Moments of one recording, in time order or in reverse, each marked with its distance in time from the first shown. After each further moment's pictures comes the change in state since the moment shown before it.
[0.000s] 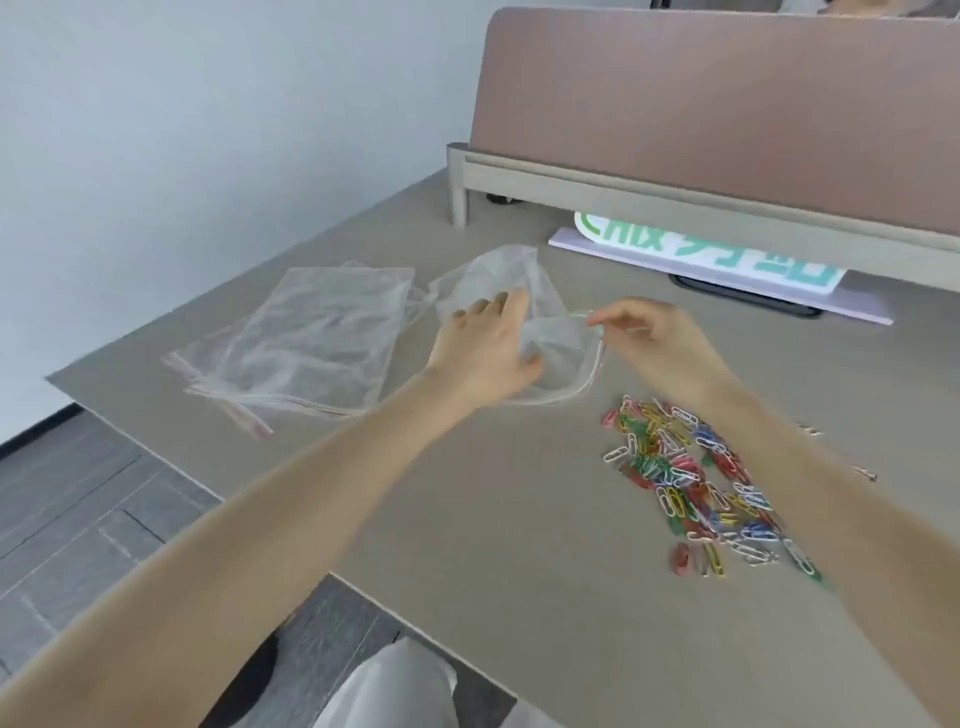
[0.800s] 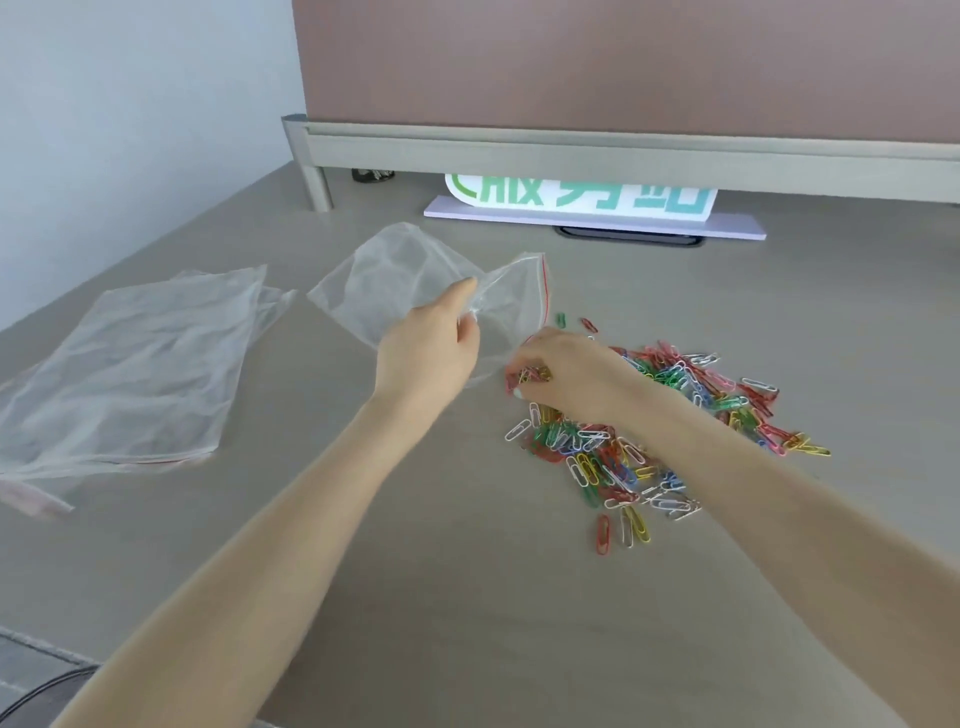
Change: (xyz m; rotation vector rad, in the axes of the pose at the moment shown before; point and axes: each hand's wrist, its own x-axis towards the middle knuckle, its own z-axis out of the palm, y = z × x) left_hand 0.018 0.050 0.061 -0.331 0.121 -0.042; right_hand -0.027 0.068 0.006 -0.453 -0.203 0.043
